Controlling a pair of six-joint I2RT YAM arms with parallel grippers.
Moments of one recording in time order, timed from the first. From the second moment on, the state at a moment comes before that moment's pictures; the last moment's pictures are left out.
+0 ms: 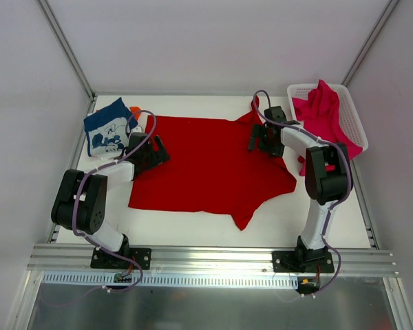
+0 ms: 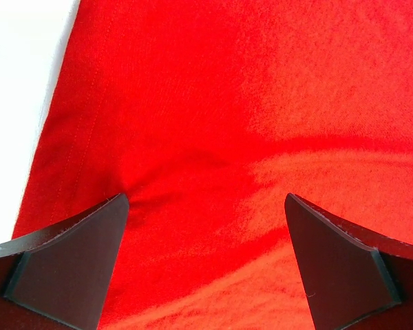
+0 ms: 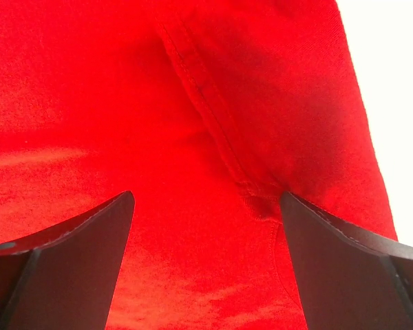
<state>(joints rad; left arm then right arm) -0.20 1.57 0.74 0.06 -0.05 -0.63 0.25 1.96 1.38 -0.53 0.01 0.42</state>
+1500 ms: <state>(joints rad) -0.19 1.54 0.70 0.07 -0.03 -0.63 0.17 1.96 1.37 -0.51 -0.02 0.38</state>
